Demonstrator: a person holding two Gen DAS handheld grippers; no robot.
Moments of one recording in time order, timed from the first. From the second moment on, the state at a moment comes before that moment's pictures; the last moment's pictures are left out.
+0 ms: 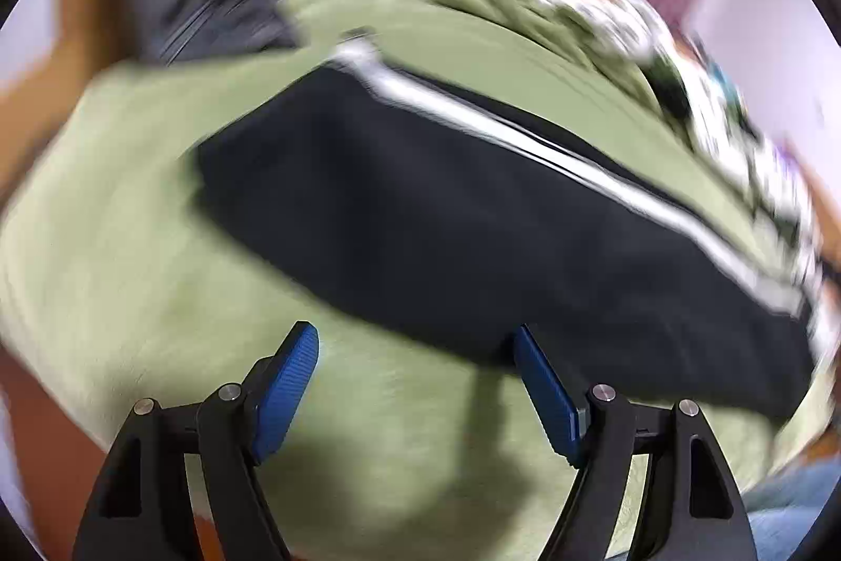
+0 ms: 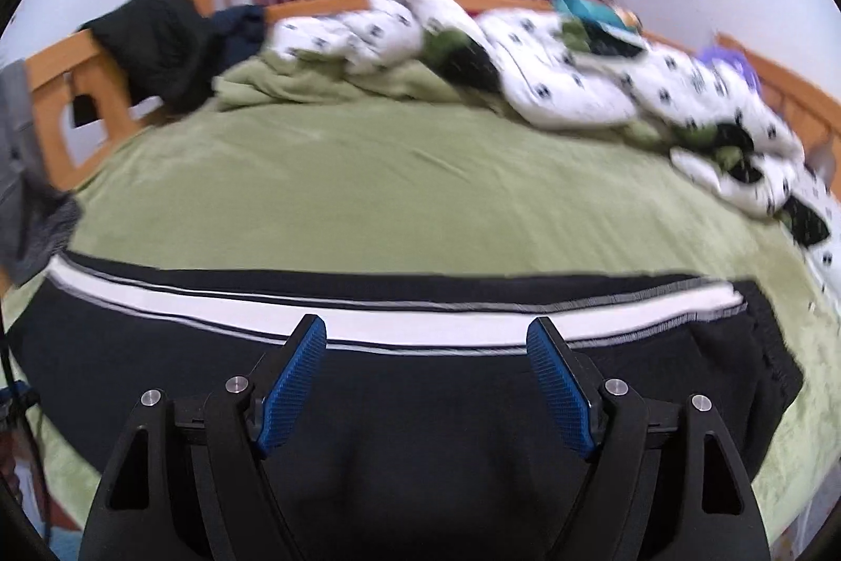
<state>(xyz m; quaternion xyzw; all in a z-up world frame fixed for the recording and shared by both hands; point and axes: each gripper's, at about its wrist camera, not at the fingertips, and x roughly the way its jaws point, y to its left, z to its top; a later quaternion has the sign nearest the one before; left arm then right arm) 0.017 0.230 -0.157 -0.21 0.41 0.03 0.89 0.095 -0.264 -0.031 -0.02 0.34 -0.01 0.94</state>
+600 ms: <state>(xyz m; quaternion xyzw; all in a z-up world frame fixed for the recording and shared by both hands) 0.062 0.322 -0.167 -0.32 0.34 0.08 0.88 0.078 -0.200 -0.019 0.02 0.35 0.02 0.94</state>
